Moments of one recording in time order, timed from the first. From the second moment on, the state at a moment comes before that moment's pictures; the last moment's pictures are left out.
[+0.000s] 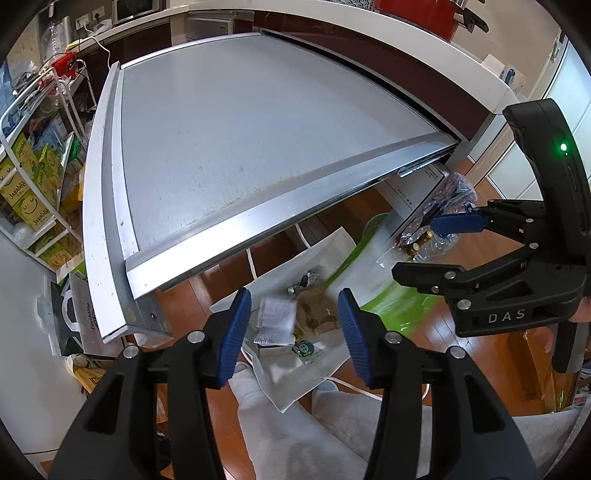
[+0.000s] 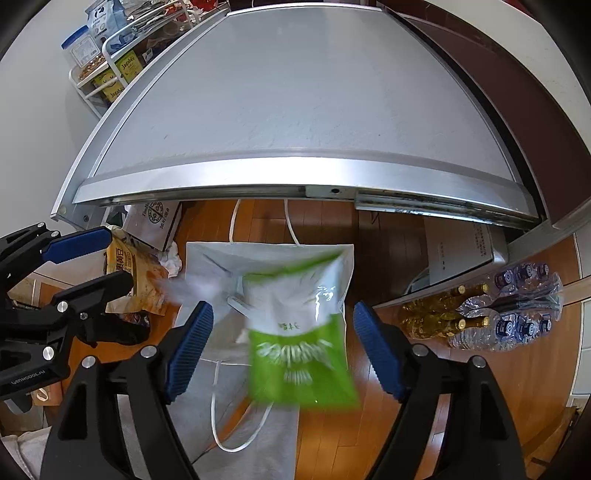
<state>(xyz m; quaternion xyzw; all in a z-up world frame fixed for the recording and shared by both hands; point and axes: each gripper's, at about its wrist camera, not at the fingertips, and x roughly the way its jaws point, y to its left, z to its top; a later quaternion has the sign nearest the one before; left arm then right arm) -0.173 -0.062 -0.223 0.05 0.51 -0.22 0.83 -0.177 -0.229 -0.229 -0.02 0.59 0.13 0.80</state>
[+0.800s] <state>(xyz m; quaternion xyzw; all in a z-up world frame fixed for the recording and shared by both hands) -0.179 -0.062 -0.206 0.05 0.50 -0.18 0.84 -0.211 -0.248 -0.194 -0.05 0.57 0.12 0.81</state>
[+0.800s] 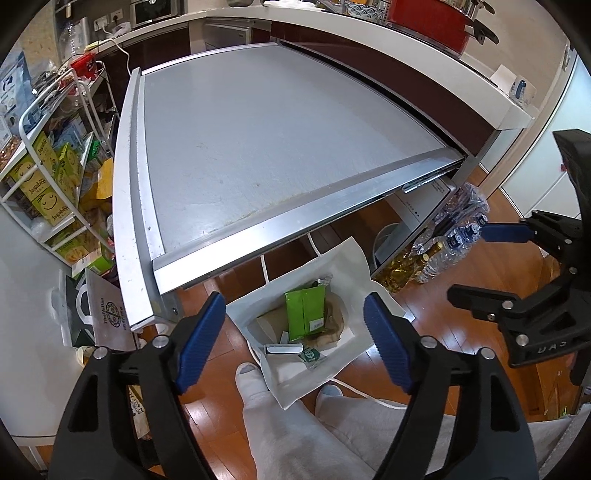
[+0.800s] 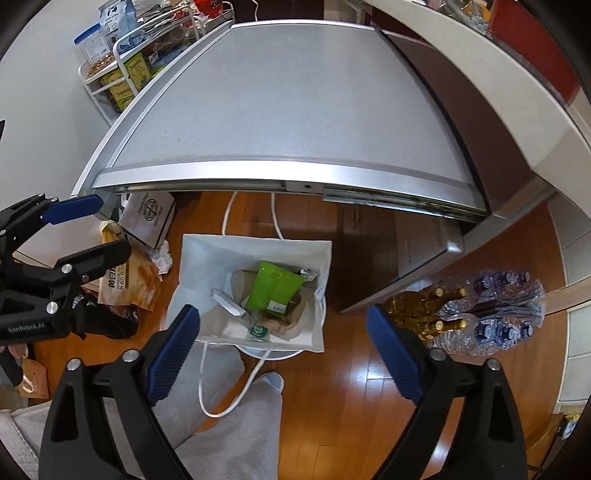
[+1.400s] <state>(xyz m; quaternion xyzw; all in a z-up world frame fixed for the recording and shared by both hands) -0.166 -0.053 -0.073 0.03 0.36 -0.12 0.92 -0.198 -0.267 -0.037 0.00 0.39 0.07 0.92</state>
